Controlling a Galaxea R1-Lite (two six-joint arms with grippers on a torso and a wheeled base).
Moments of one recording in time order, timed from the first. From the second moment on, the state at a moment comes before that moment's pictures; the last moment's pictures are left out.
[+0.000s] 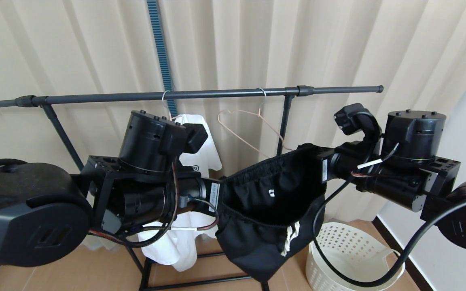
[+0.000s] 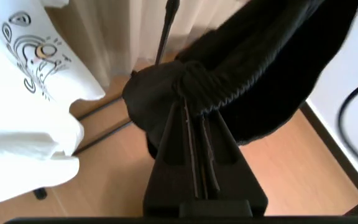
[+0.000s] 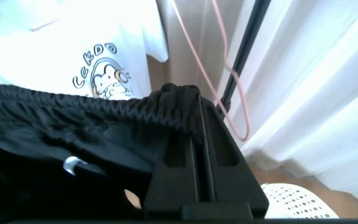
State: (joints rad) left arm -0.72 1.70 -1.00 -0.14 0.09 -0.23; right arm 0.46 1.73 -0.83 -0.67 -0.06 0.00
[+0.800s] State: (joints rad) left arm -0.75 1.76 -0.99 -0.17 -0.04 -0.22; right arm 0.33 1.45 -0.79 -0.33 -0.09 -0.33
